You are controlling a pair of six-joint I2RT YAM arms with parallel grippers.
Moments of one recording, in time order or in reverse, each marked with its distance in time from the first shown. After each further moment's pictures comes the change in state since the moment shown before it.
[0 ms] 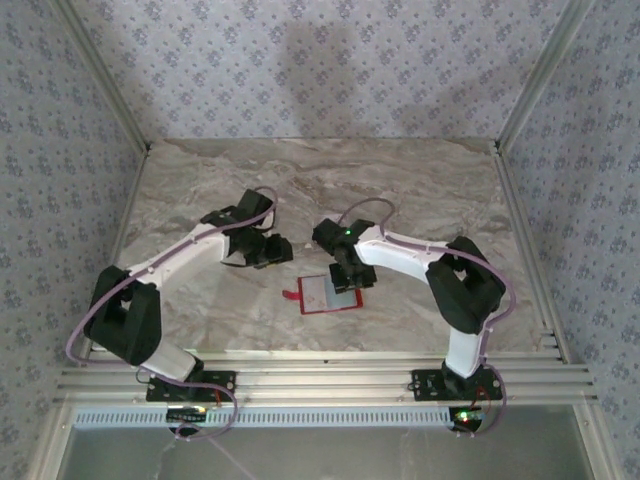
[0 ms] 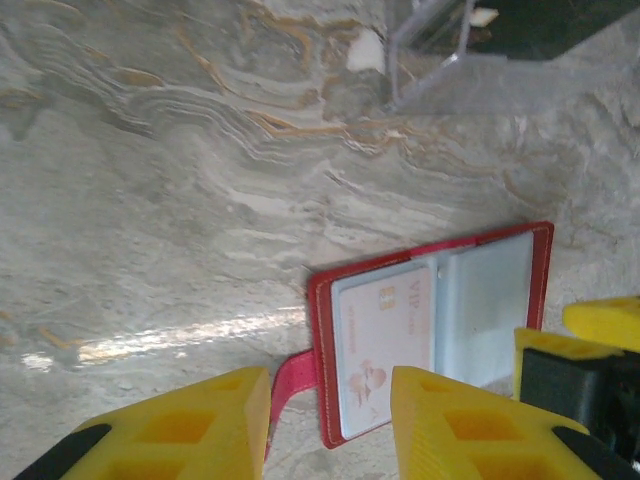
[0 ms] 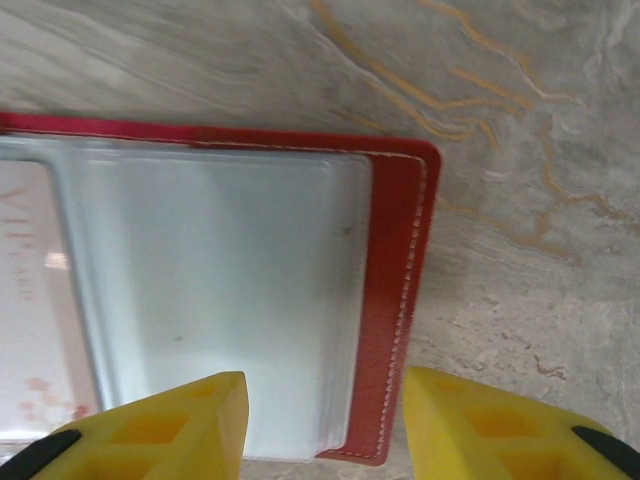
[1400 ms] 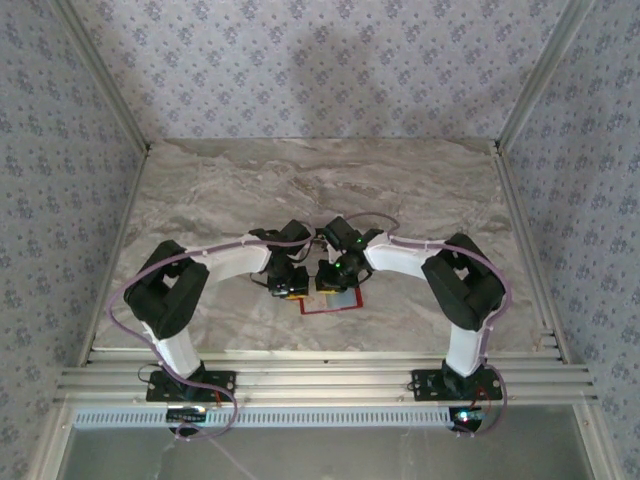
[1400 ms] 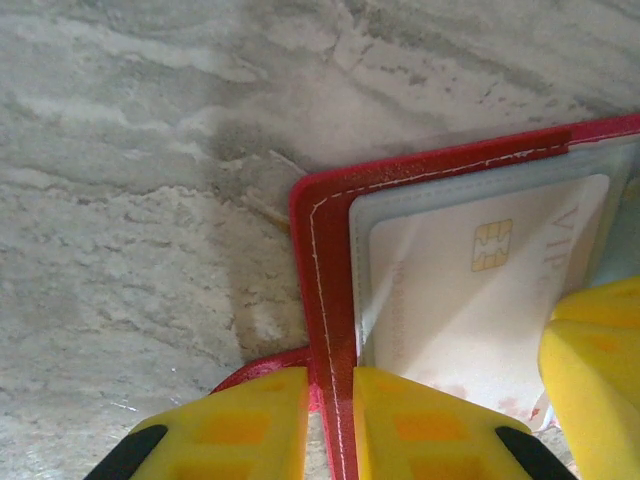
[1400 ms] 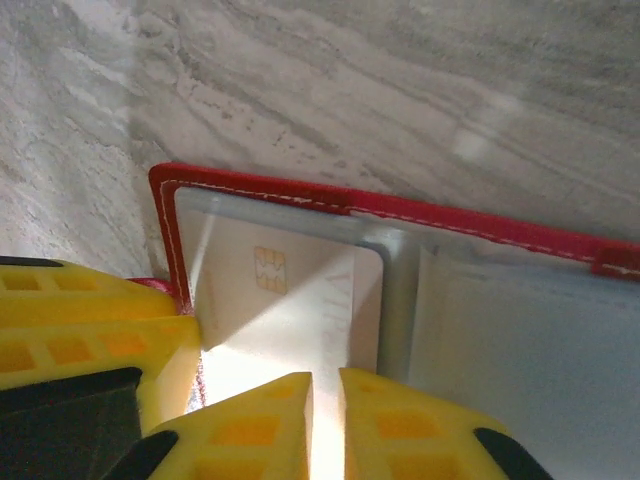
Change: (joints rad) left arm -0.195 0.229 -0.037 0.035 -0.042 -0.110; right arm -0.063 0.011 -0.152 0.468 -0.454 0.073
